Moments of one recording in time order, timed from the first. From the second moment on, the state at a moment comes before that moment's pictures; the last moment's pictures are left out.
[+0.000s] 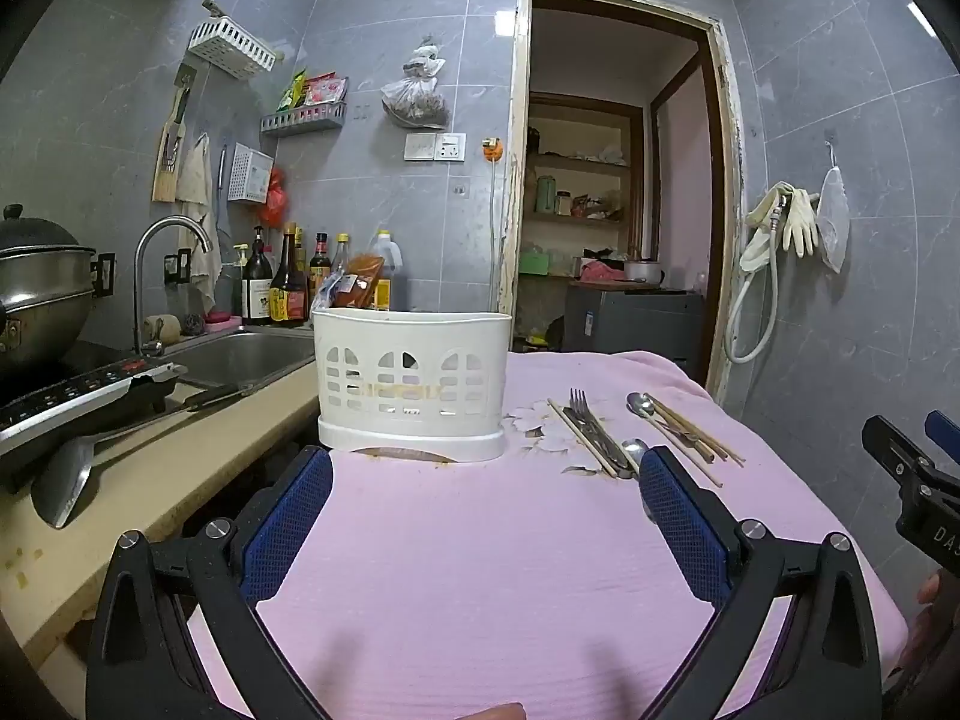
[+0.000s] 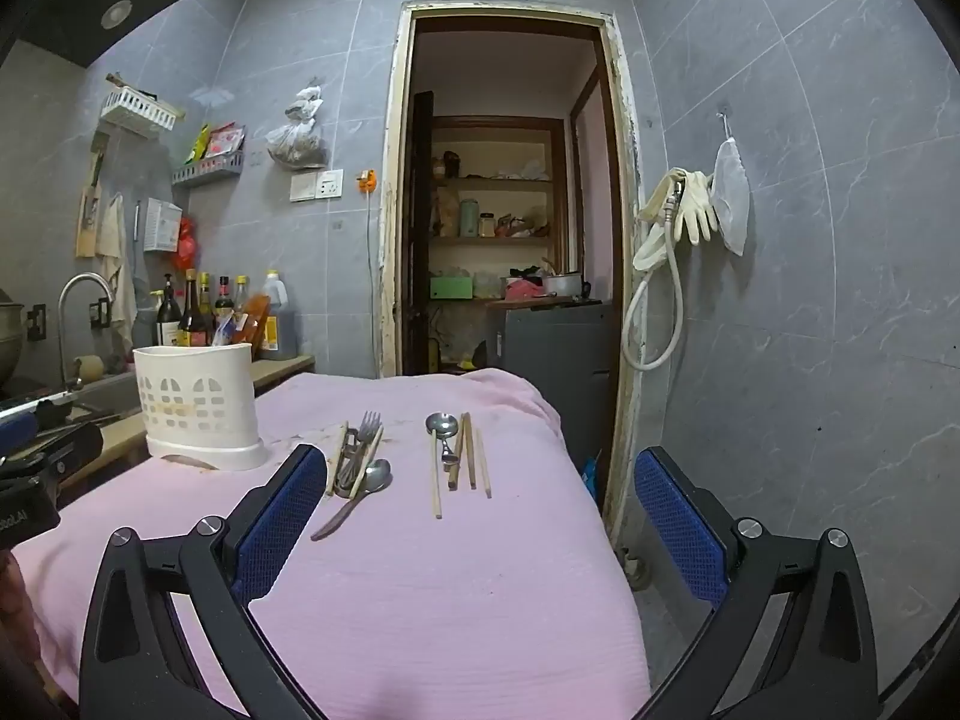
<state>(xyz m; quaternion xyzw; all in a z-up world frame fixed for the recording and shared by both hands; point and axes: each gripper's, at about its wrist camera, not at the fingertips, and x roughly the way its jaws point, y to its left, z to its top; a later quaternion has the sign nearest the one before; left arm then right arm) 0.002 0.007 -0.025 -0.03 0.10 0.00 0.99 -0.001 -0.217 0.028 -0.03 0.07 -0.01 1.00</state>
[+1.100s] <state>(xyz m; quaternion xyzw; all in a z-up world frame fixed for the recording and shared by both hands) 0.002 0.010 -0.012 -0.04 0.11 0.00 0.99 0.003 -0.200 0.016 -0.02 0.08 0.00 1.00</state>
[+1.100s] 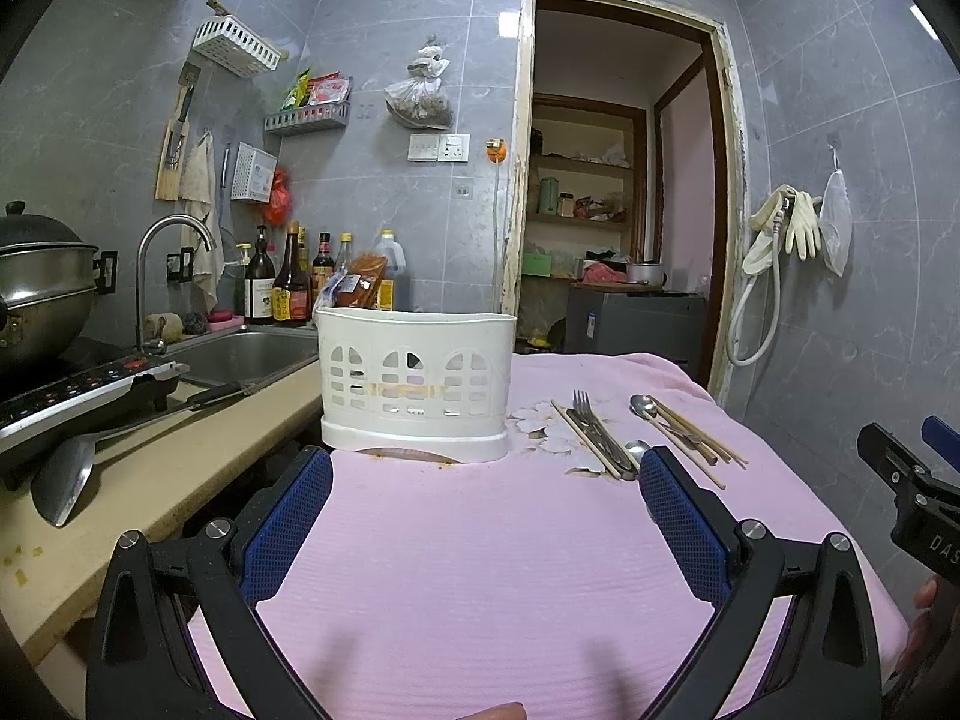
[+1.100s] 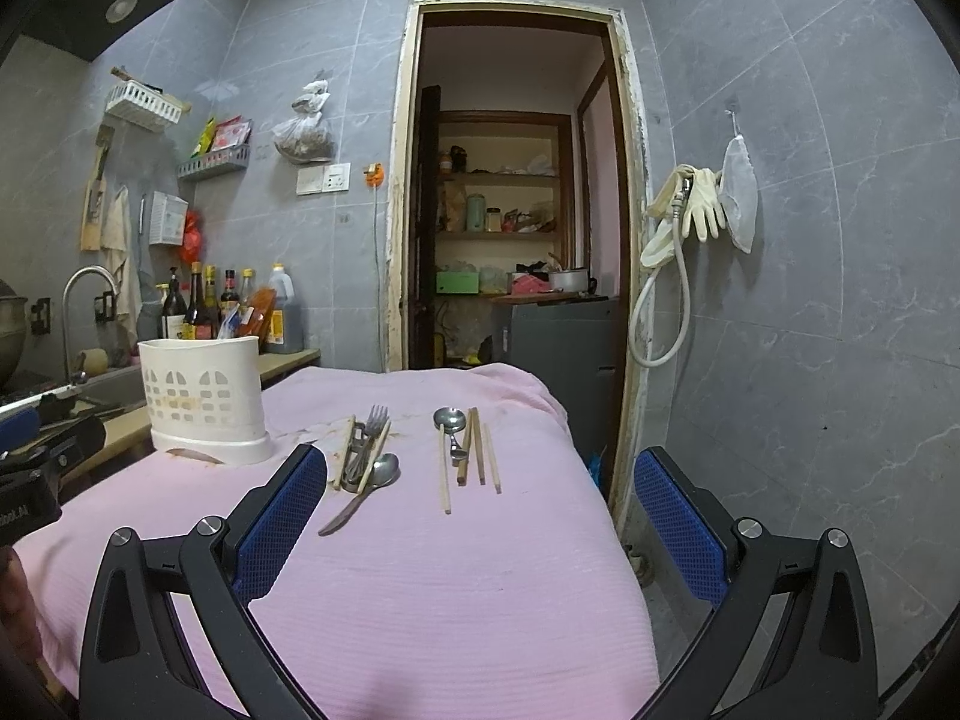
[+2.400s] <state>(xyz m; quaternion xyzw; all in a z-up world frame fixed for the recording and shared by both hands) 0.002 0.008 -0.009 -0.04 0.11 0.01 0.99 -0.001 -0.195 0.014 -0.02 0.09 0.00 1.00</state>
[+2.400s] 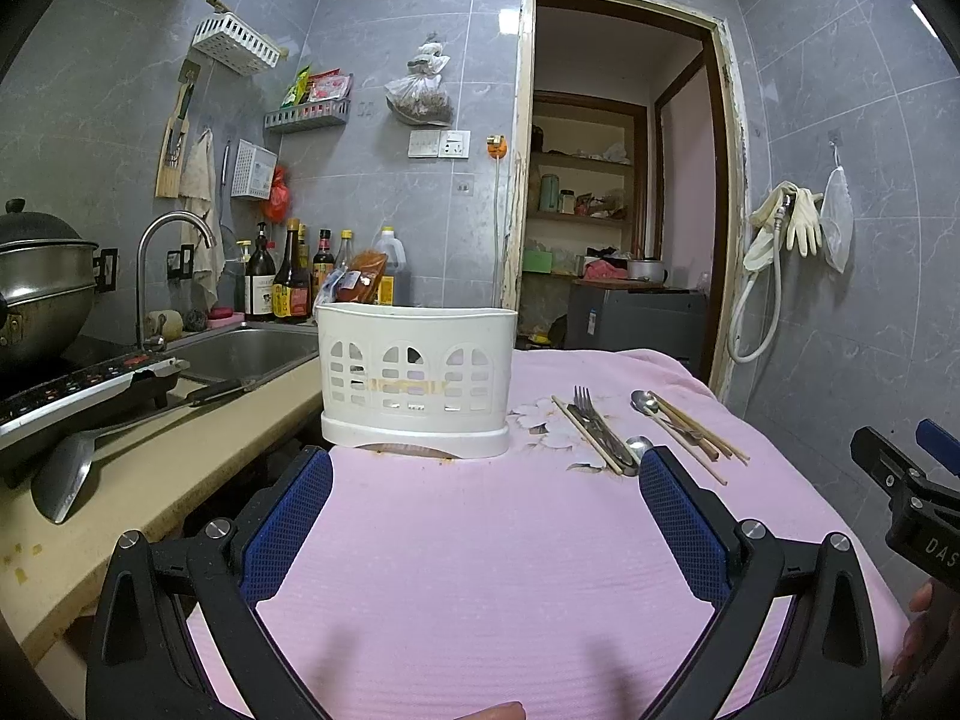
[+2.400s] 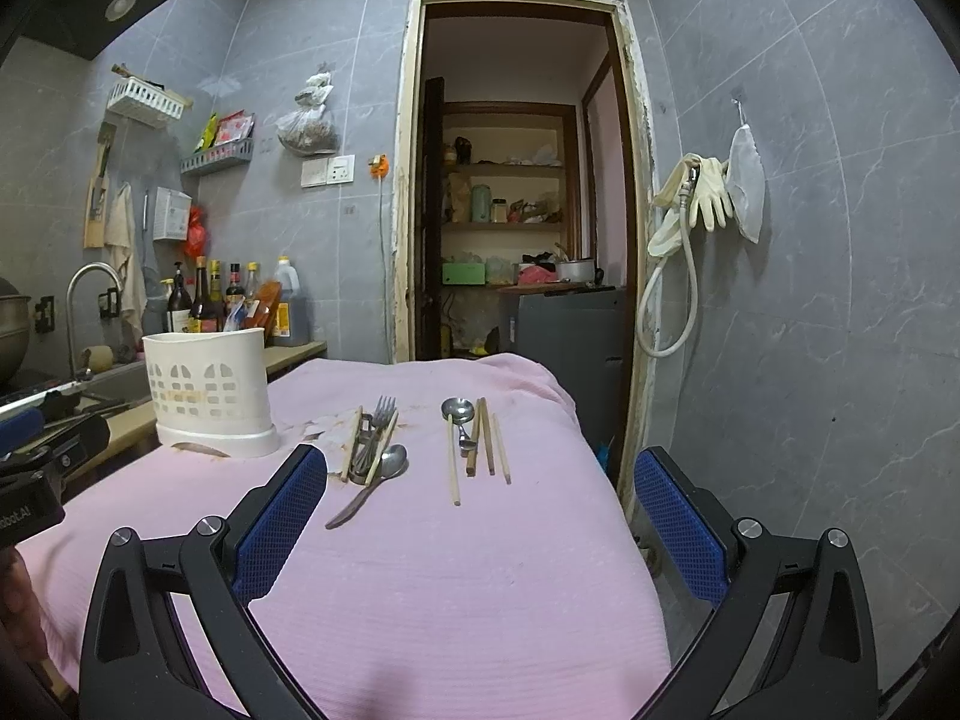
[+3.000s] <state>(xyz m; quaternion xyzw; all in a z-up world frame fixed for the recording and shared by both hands) 0.030 0.015 0.008 -0.06 0.11 -0.01 0.99 0.016 -0.206 0.021 -0.02 0.10 0.01 0.99</state>
